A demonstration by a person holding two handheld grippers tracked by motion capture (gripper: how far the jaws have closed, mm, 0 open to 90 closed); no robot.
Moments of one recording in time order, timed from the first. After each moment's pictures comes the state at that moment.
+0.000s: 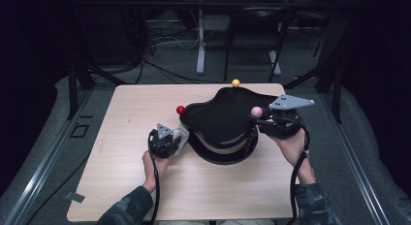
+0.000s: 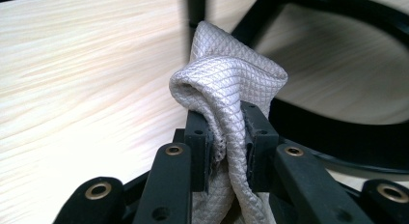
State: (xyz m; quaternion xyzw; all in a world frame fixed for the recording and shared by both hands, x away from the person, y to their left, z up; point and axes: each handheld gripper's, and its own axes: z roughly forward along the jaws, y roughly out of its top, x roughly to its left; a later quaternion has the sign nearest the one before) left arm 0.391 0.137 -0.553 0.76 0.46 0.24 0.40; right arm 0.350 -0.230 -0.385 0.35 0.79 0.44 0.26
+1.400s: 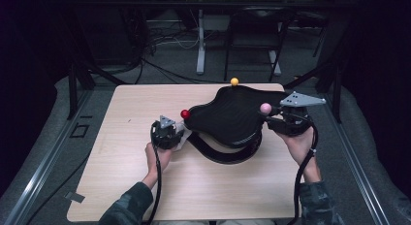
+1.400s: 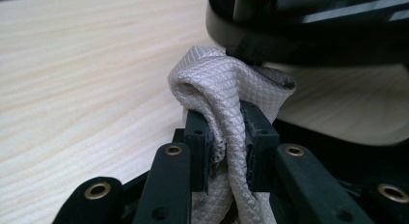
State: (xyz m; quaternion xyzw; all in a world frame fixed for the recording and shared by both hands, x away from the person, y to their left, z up) left arm 0.416 0.126 -0.545 0.77 0.46 0.20 0.40; right arm 0.356 -0.252 -0.389 0.38 0.77 0.45 0.26
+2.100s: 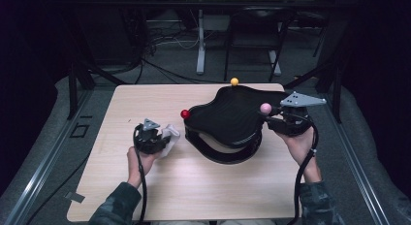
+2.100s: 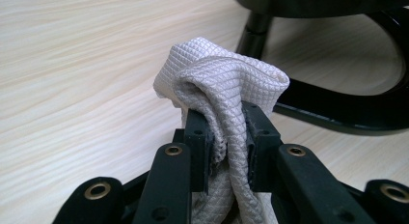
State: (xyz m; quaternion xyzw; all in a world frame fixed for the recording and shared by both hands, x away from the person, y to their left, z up) left arm 0.381 0.182 -0.513 0.78 0.47 0.18 0.38; right arm 0.356 -0.252 -0.389 0.38 0.77 0.45 0.26
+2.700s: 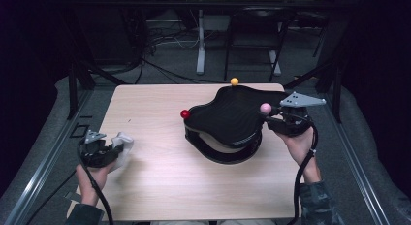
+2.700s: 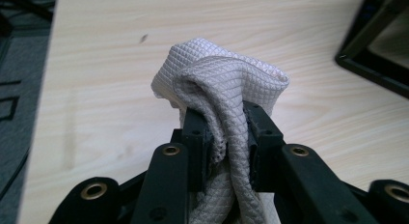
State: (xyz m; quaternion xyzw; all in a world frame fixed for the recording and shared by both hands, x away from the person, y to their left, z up) left arm 0.331 0.306 -0.509 0.71 0.58 0.22 0.35; right arm 0.355 -0.251 -0.389 0.38 0.76 0.45 0.26
